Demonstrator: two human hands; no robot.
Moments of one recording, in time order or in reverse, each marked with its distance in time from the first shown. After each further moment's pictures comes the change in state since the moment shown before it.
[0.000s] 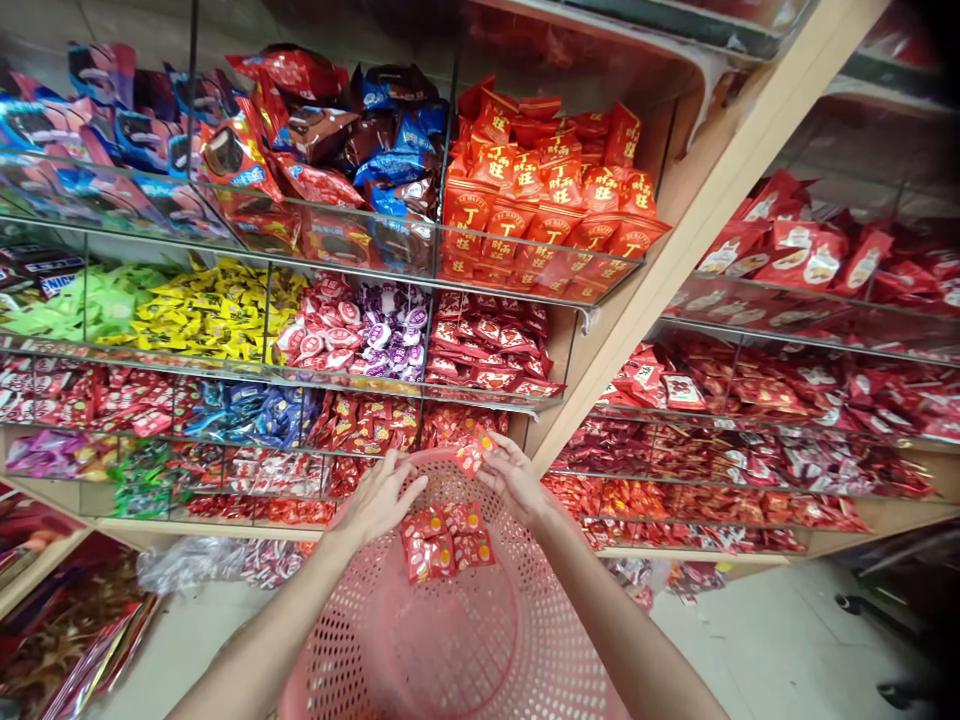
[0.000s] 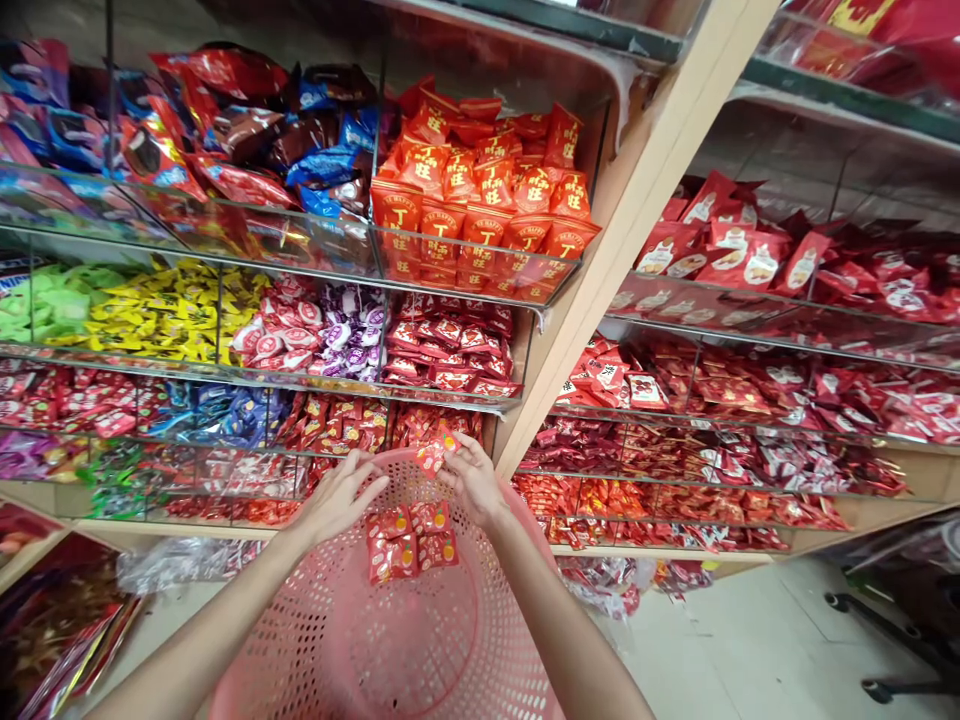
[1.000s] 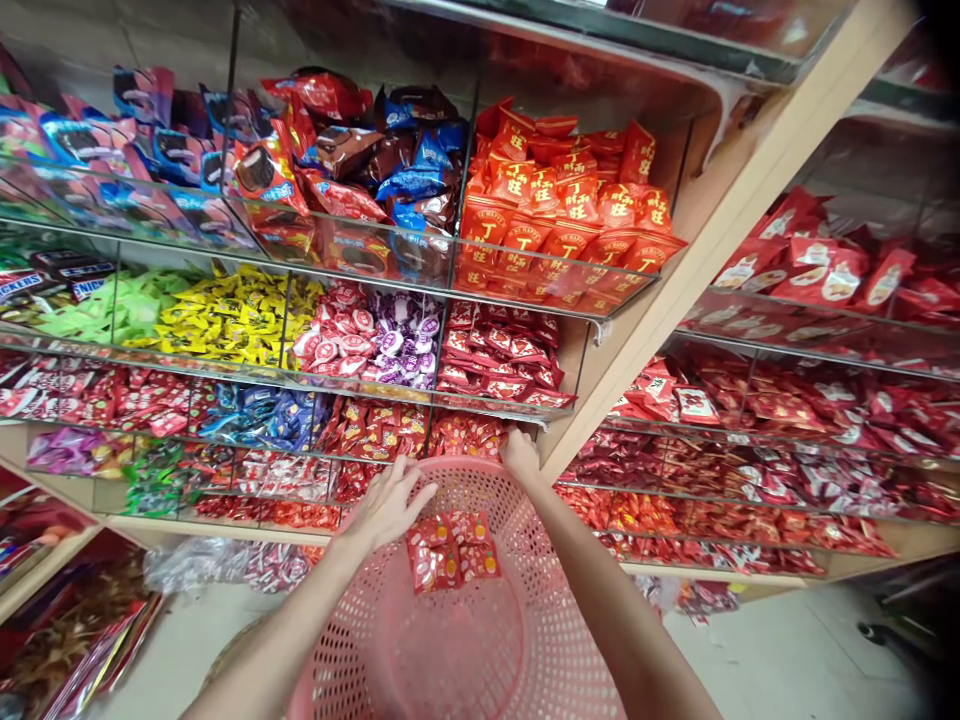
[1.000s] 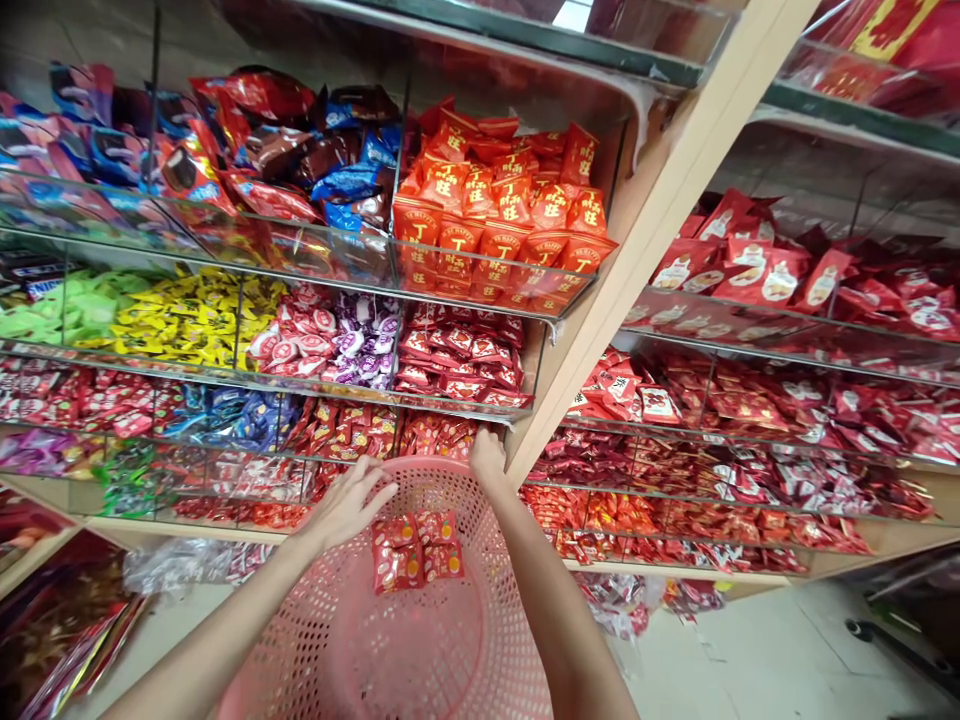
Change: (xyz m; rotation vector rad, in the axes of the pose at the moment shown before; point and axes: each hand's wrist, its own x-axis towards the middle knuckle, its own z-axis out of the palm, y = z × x) left_hand 0.000 0.001 -0.002 0.013 -0.019 -0.007; right_hand 0.078 -0.010 -0.014 -1.781 0.345 0.032
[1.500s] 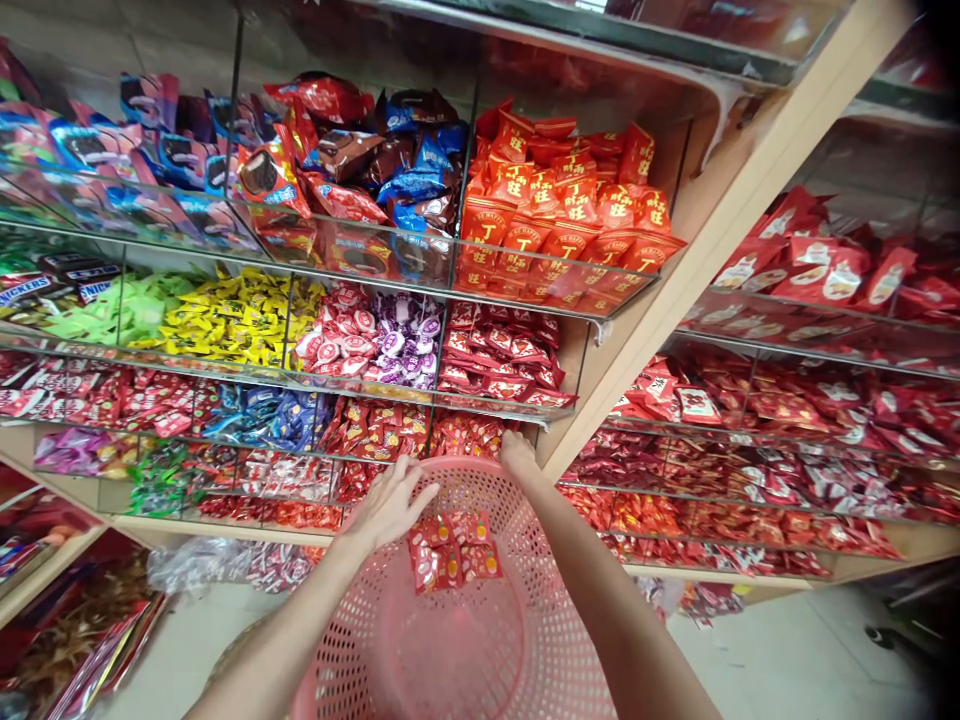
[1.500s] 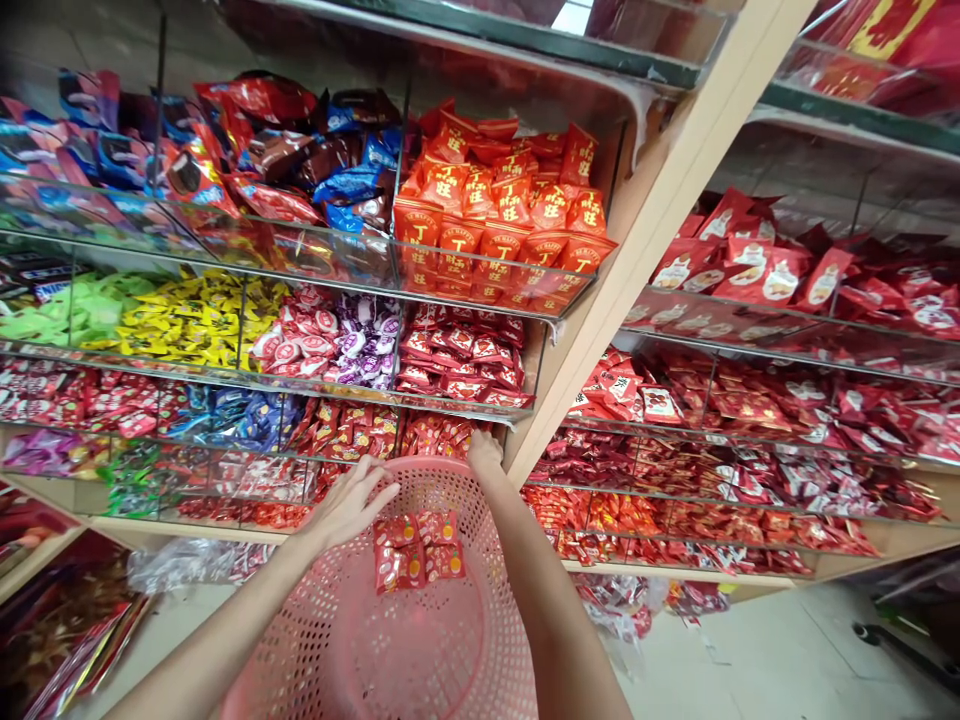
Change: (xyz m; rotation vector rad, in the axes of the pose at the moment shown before) left_hand 0.000 0.001 -0.002 -0.004 0.003 0.010; right_hand 0.016 -0.007 0.007 -0.107 -0.133 -0.055
